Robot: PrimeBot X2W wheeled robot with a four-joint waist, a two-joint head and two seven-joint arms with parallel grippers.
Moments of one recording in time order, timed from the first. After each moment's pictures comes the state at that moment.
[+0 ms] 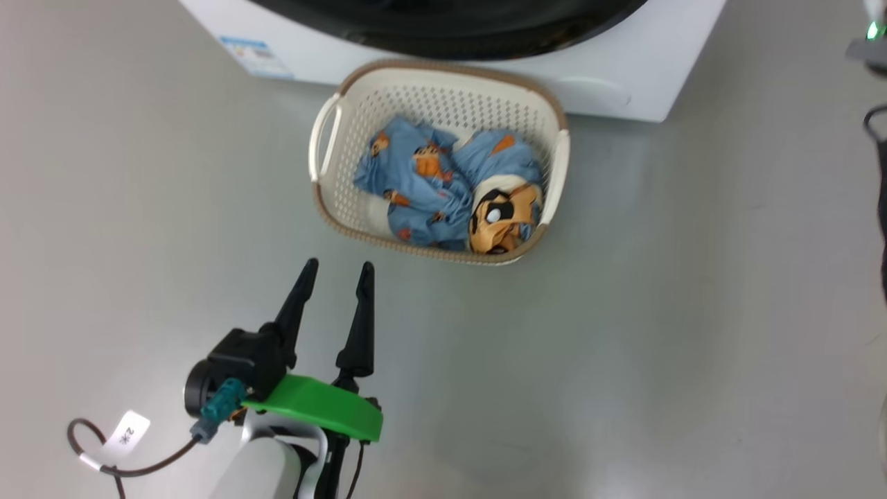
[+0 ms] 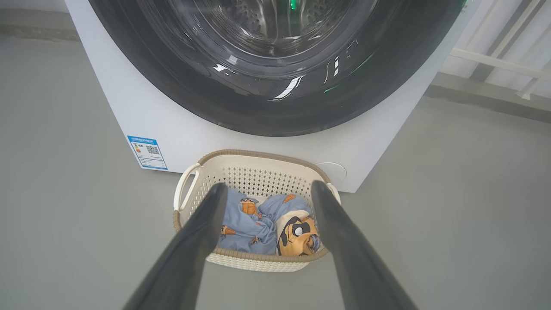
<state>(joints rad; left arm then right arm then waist) -0.29 0.03 -0.38 0.18 -0.39 0.11 -0.25 -1.08 -0.29 -0.08 0.57 1.33 0.13 0.25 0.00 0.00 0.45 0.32</state>
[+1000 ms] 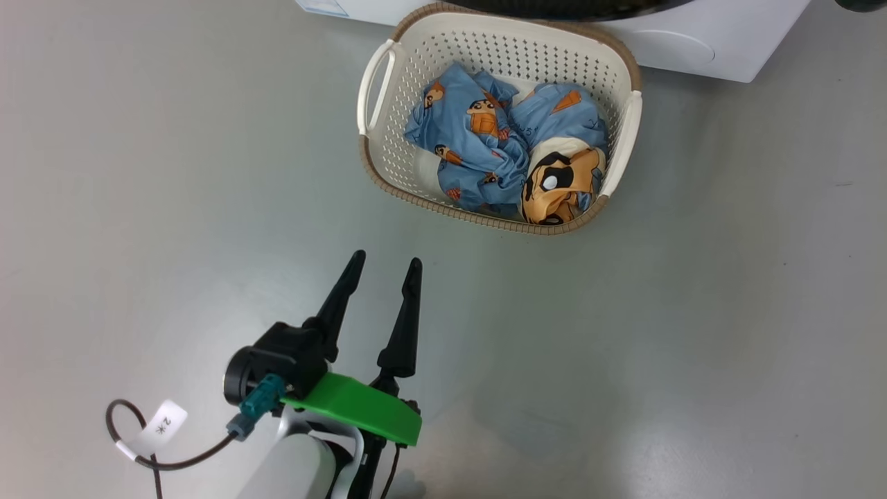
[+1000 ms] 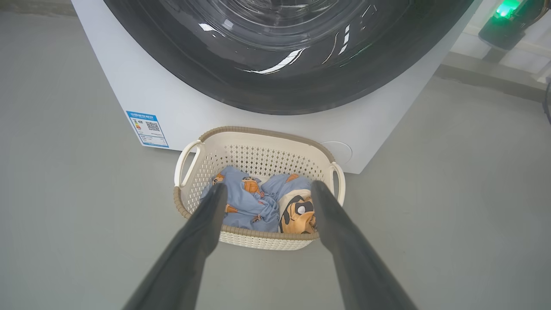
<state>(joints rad) -0.33 0.03 -0.50 0.14 -0.44 0.15 -0.25 -1.38 -0.29 -0.04 0.89 1.50 0.13 0.55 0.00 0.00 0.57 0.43</state>
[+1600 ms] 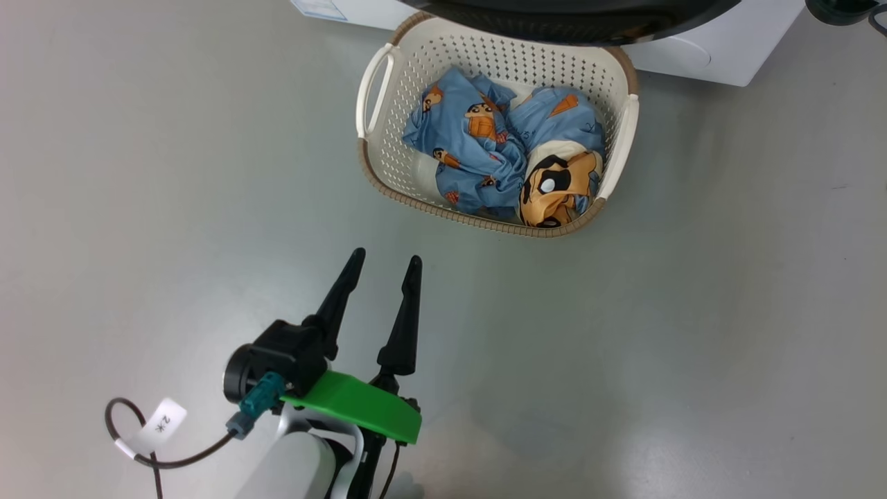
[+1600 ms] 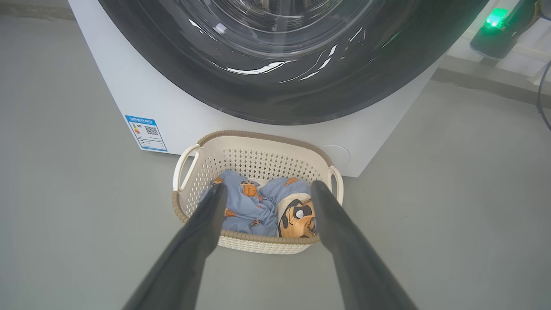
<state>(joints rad) -0.34 0.03 -0.50 0.14 -0.44 0.15 -0.25 -1.41 -0.28 -0.01 0.97 1.49 0.13 0.60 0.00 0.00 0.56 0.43</state>
